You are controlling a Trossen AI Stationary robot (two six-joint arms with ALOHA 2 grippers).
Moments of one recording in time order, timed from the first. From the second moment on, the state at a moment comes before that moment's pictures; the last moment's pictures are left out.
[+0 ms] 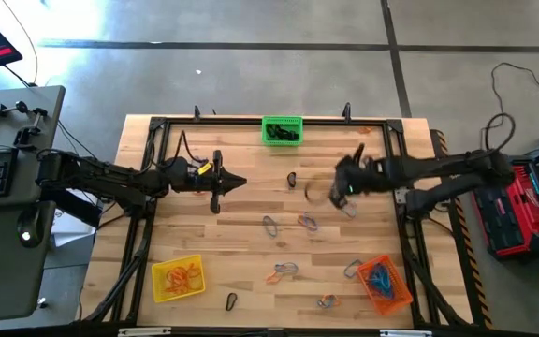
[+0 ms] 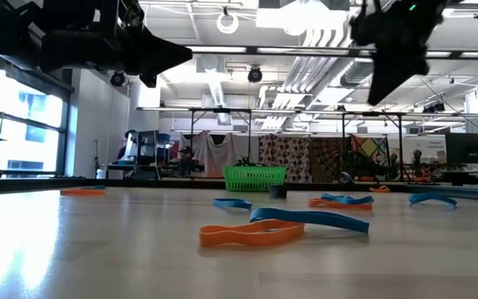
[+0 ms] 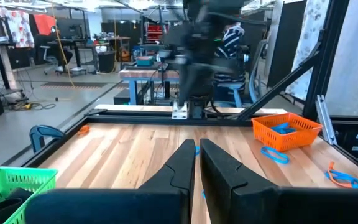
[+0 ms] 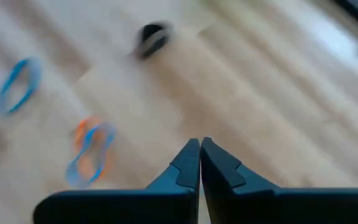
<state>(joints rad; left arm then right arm) 0.13 1.17 0.32 0.87 0.09 0.00 0.08 1.20 0.99 -0.97 0.37 0.75</state>
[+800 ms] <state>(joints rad) 0.13 1.17 0.32 0.86 0.09 0.00 -0.87 1.20 0.67 -0.40 0.27 0.50</state>
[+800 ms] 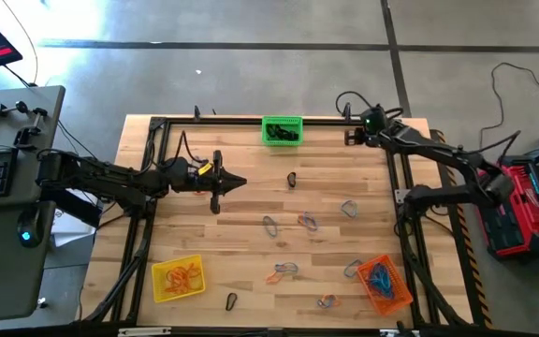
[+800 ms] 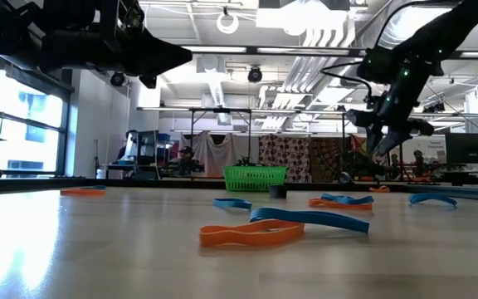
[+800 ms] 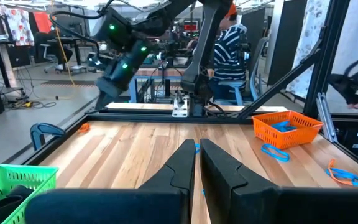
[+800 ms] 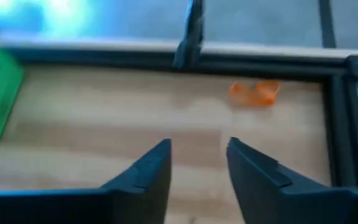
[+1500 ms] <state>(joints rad) 0.13 1.17 0.32 0.85 0.09 0.04 -0.95 1.49 0.75 -0.33 0.41 0.62</state>
